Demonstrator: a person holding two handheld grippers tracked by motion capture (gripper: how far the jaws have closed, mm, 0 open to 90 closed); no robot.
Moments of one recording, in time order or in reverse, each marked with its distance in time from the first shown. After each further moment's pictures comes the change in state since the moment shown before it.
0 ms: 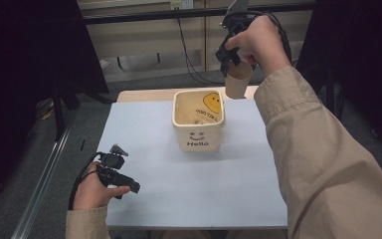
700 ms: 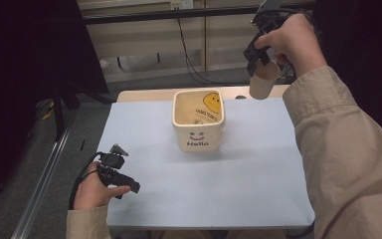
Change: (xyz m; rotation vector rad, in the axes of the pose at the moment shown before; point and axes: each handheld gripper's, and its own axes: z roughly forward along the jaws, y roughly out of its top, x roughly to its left) left arm 0.001 0.000 0.001 0.003 -0.002 -0.013; right arm -0.052 -0.030 -0.013 0.007 -0.035 0.086
